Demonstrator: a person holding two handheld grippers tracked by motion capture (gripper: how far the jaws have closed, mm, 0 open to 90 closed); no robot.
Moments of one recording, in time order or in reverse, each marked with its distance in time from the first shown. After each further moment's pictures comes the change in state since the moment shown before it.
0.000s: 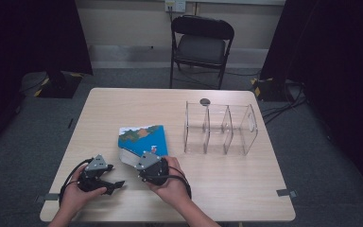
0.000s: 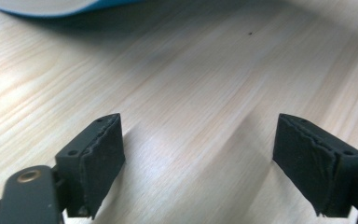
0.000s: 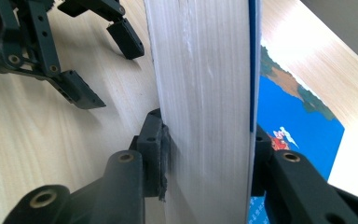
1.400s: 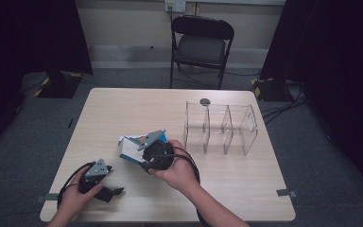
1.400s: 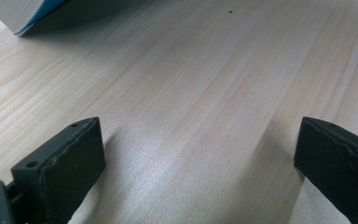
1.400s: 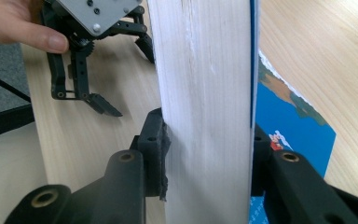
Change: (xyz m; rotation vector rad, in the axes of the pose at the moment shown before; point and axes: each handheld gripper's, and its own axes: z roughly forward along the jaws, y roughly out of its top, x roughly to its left) left arm -0.006 -0.005 0.001 0.024 -0.018 0.095; right arm -0.038 0.042 -0.043 0.106 0.197 0.102
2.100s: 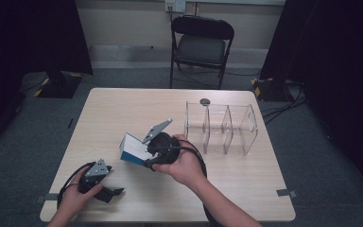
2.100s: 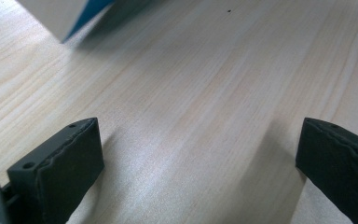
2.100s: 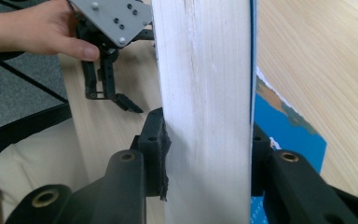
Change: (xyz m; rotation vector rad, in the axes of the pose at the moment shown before) left arm 0.001 0.000 0.000 0.008 -0.008 0.008; right arm -0.009 0.011 -0.030 0.026 0.090 0.038
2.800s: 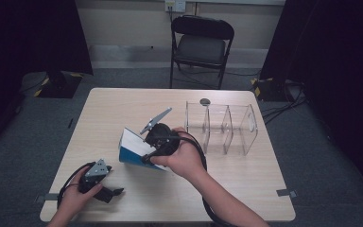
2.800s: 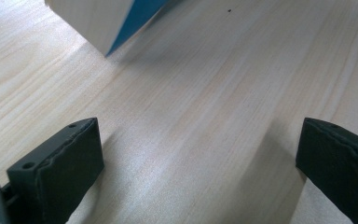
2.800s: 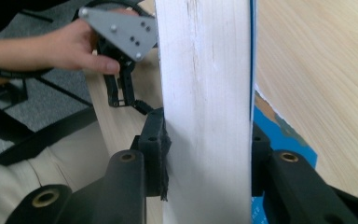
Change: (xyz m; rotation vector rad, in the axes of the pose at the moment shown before) left arm -0.001 0.000 0.000 -0.005 -0.002 -0.014; right arm -0.005 0.021 -0.016 0.038 0.056 0.091
